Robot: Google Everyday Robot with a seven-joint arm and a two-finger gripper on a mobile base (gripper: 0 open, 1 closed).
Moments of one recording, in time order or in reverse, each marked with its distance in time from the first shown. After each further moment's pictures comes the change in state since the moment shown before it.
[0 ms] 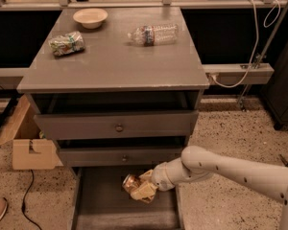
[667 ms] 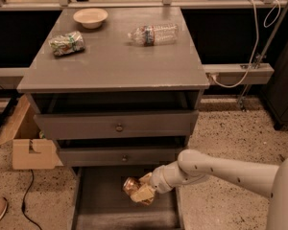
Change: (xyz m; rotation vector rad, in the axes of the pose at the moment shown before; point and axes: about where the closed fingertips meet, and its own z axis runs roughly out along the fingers) arm 0.022 -0.017 0.017 0.030 0.034 0.015
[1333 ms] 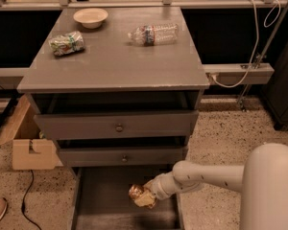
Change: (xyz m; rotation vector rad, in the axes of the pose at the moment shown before) arm 0.068 -0.053 0.049 0.121 0.089 0.014
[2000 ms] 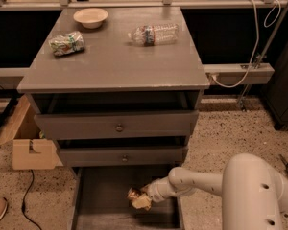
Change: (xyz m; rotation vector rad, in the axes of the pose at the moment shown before) arm 0.038 -0.035 0.076 -0.040 -0.033 0.025
